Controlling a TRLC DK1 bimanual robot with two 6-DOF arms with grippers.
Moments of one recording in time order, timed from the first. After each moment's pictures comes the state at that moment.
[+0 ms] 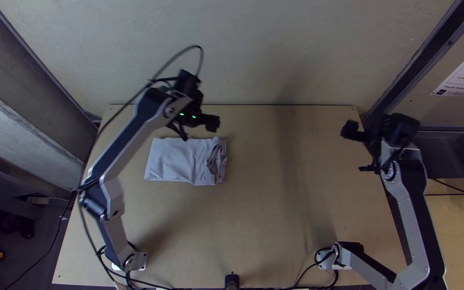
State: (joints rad) left arm -0.51 1.85 2.16 -1.15 0.02 -0.23; right arm -0.04 1.11 1.15 -0.46 0.11 0.11
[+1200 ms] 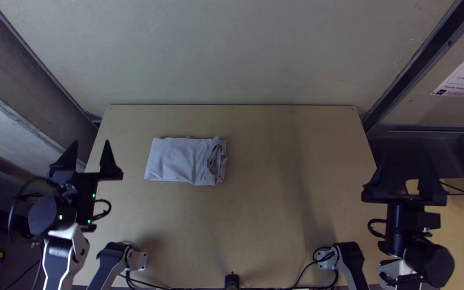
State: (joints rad) left arm -0.10 0.40 0.71 -0.06 -0.21 0.11; right arm 0.10 0.19 0.64 0.12 0.10 -0.14
